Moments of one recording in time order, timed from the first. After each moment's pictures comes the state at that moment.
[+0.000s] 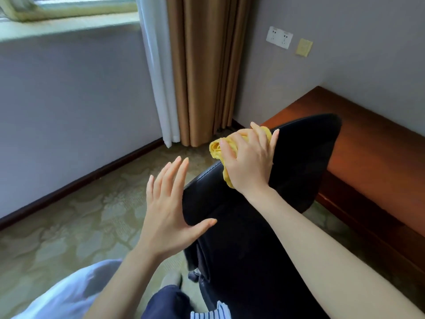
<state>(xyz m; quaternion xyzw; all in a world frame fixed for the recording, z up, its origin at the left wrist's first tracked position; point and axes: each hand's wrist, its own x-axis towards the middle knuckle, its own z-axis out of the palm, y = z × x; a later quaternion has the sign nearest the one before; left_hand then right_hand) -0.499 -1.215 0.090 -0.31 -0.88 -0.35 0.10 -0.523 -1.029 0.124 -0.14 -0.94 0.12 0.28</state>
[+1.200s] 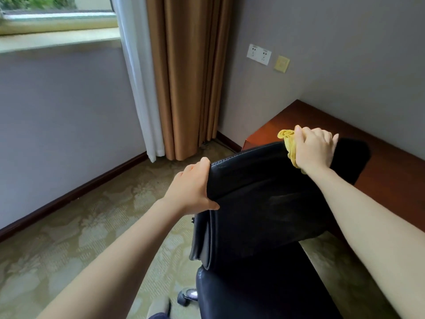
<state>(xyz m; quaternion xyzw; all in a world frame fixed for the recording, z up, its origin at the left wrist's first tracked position) -0.587 -1.139 0.106 -0.34 -0.90 -0.25 -0.07 -0.550 -0.844 0.132 -0.33 -0.91 0.03 0.22</state>
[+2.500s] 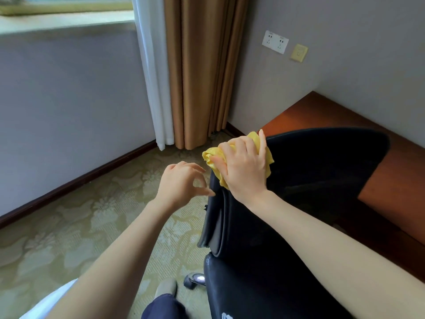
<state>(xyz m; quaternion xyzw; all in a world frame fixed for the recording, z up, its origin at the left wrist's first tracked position) -0.602 -1.188 0.063 -0.34 -0.91 -0.23 -0.02 -0.547 -1.035 0.098 -0.02 -0.94 -0.07 0.32</state>
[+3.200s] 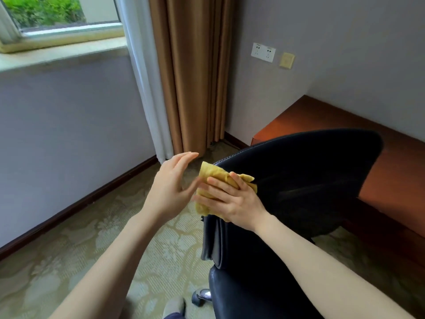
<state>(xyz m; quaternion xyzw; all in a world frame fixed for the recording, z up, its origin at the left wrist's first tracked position) -0.579 -1.192 0.108 -0.31 -0.87 -0.38 0.06 -0.532 -0.995 0.037 0.28 -0.85 -0.18 0.40</state>
